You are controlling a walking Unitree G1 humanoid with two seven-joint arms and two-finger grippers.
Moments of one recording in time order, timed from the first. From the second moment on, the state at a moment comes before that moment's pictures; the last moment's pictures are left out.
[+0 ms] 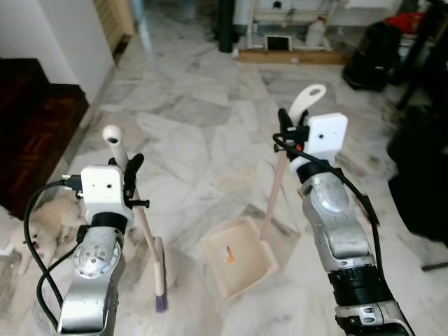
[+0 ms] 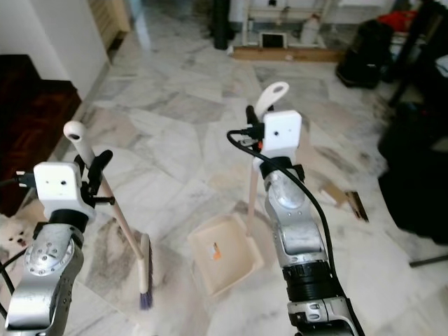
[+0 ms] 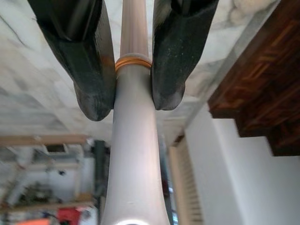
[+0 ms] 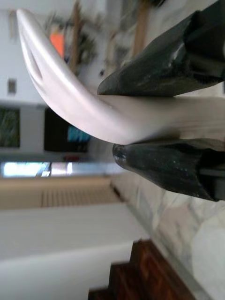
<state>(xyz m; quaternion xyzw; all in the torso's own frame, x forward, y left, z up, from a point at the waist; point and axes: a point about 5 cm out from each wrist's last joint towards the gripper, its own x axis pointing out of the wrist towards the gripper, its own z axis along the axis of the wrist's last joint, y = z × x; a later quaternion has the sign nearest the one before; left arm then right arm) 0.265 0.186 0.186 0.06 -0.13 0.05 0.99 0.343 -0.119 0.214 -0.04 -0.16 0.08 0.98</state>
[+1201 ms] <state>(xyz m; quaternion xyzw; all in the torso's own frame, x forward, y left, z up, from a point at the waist) 0.265 0.200 0.184 0.07 -0.12 0.08 0.99 0.343 -0.102 0.220 -0.04 -0.17 0.12 0.98</state>
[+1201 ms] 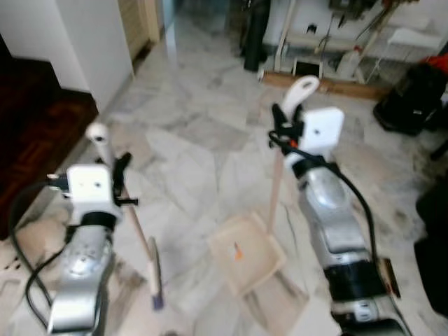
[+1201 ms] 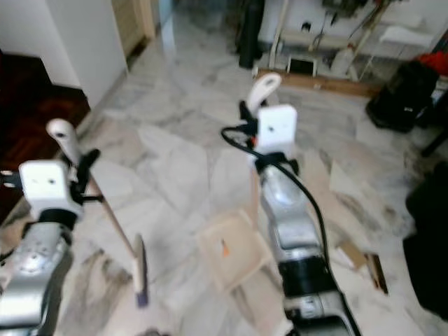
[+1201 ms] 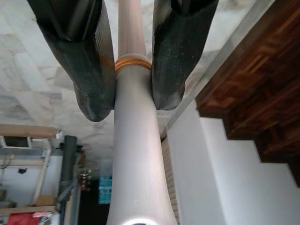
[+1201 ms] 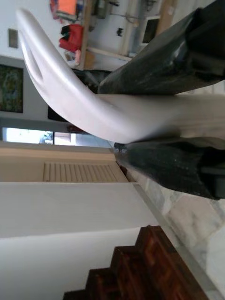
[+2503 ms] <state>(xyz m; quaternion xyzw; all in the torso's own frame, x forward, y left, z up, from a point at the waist) 0.266 0.191 0.184 0.07 -0.12 0.06 0.99 0.342 -0.108 0.212 -0.01 -0.16 0.11 0.98</state>
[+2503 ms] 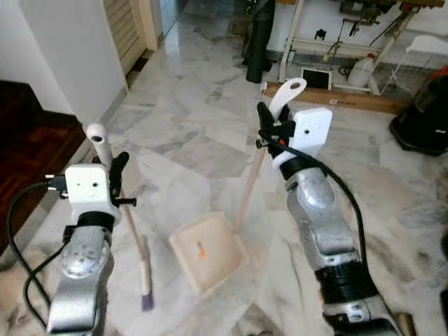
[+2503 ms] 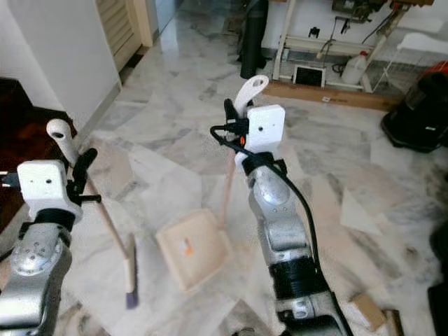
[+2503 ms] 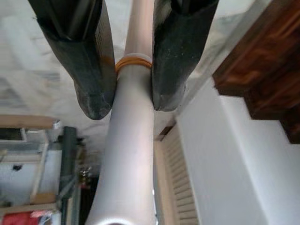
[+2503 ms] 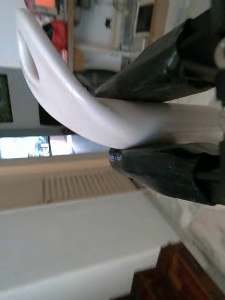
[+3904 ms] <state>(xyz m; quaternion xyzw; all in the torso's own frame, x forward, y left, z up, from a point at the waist) 0.267 0.197 0.187 0.06 -0.12 0.08 0.99 0.347 -0.117 0.215 -0.04 -0.15 0.07 0.98</state>
